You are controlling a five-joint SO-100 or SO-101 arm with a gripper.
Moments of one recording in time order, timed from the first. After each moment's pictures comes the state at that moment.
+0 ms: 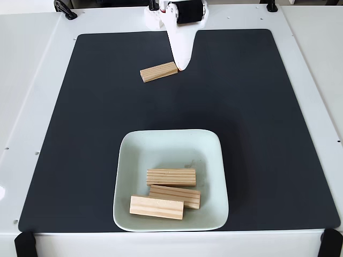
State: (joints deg) arm -14.4 109.8 114.0 59.4 -13.9
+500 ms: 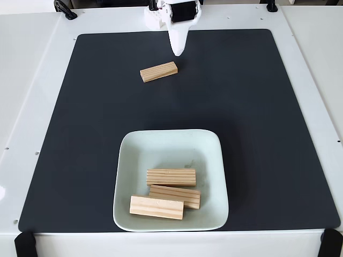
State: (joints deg) arm -12.3 117.3 122.9 70.8 -9.0
